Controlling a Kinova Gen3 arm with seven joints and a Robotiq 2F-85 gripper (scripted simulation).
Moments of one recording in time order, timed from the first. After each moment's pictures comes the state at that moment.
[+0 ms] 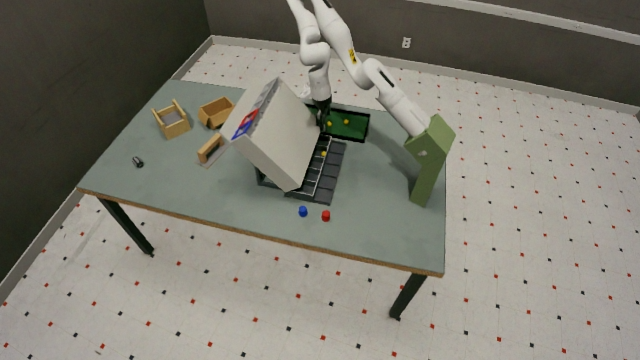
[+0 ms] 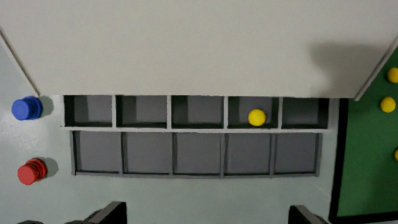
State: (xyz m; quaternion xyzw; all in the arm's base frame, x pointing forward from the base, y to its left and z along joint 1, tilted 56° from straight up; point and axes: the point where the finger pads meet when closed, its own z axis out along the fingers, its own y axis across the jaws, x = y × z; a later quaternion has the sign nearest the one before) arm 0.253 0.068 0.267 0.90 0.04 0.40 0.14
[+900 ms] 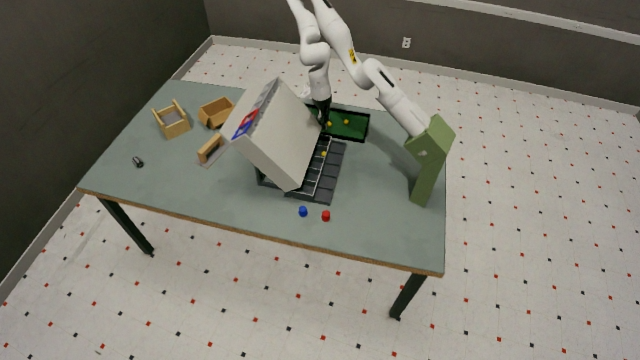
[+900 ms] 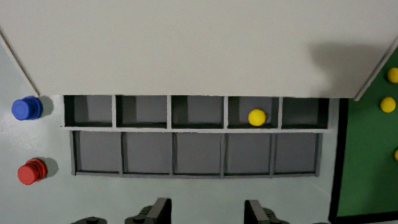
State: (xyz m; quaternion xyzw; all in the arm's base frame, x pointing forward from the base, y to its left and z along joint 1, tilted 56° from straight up) arm 0.253 0.068 0.267 0.90 0.04 0.40 0.14
